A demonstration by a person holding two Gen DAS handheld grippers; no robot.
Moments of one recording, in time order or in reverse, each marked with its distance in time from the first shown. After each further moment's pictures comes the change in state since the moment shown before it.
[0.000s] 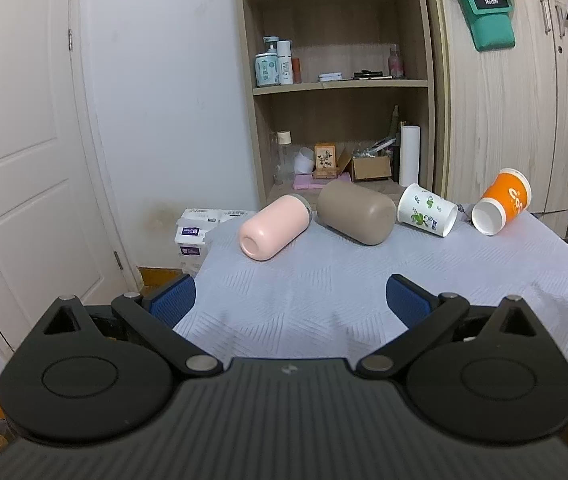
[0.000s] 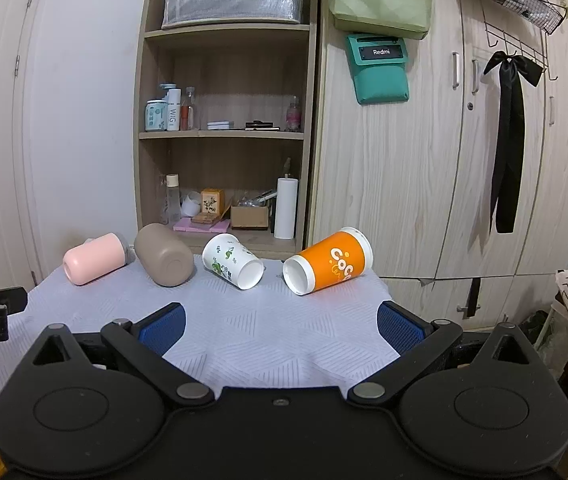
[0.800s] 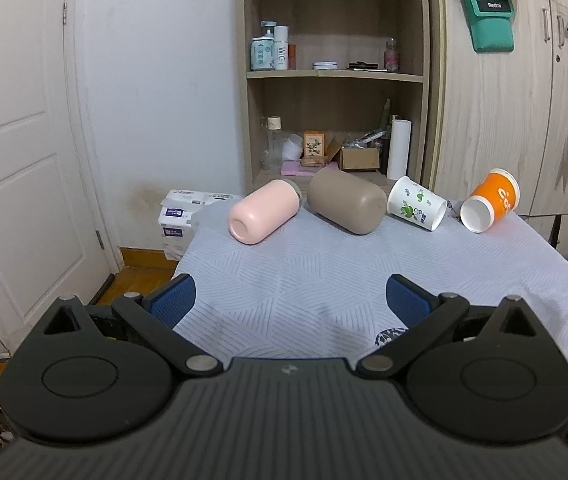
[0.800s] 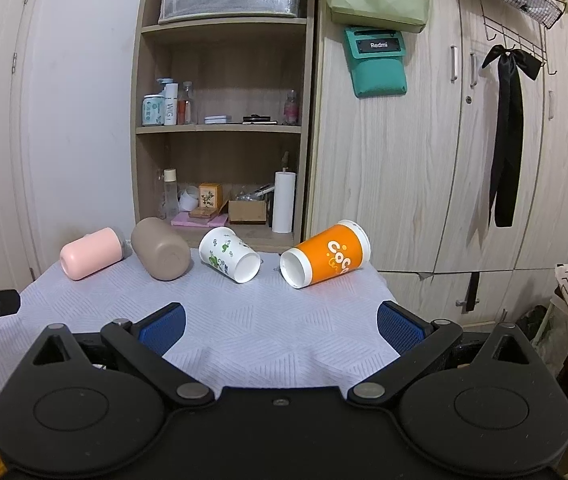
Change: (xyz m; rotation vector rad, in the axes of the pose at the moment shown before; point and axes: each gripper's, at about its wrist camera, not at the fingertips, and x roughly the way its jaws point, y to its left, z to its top) left arm 0.004 0.013 -0.004 -0.054 0.040 -0.060; right arm 0.003 -0.001 -0.004 0.001 0.013 0.003
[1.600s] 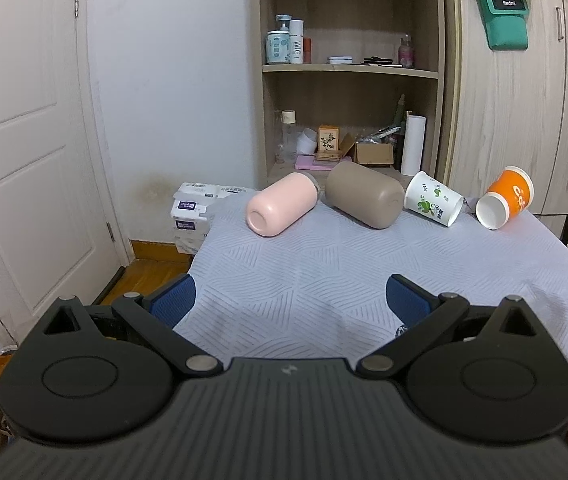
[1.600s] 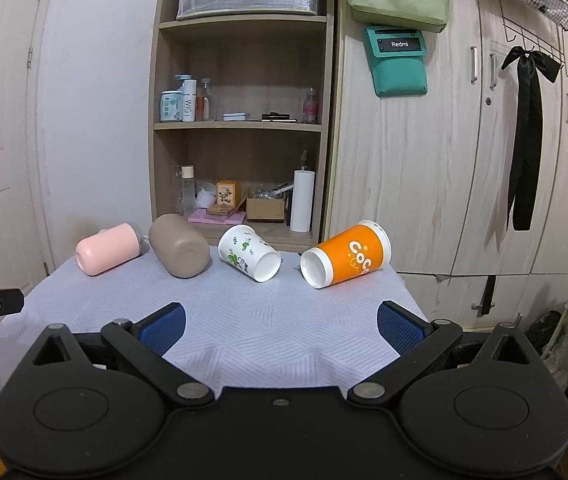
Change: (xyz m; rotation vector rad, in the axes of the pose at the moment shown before) left arm 0.001 0.007 -0.005 -0.018 0.014 0.032; right arm 0.004 0.006 0.000 -0.011 0.006 0.041
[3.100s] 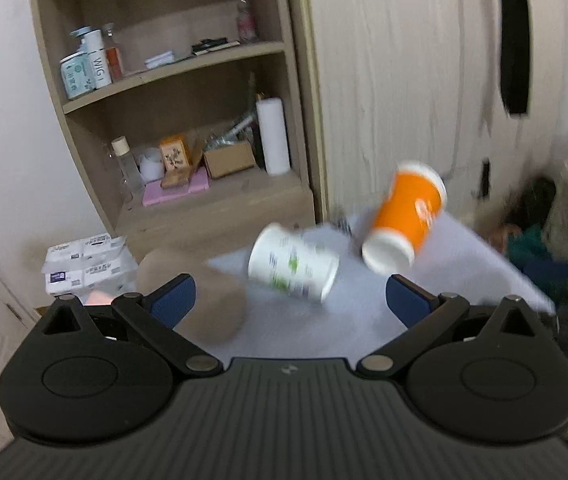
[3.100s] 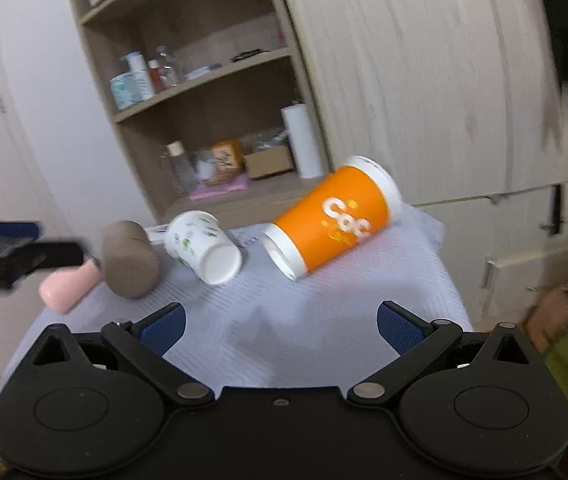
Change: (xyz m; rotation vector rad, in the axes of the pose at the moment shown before) left arm 0.139 -0.160 0.129 0.286 0.115 -0.305; right arm 0.156 -0.127 0.020 0.254 0.180 0.260
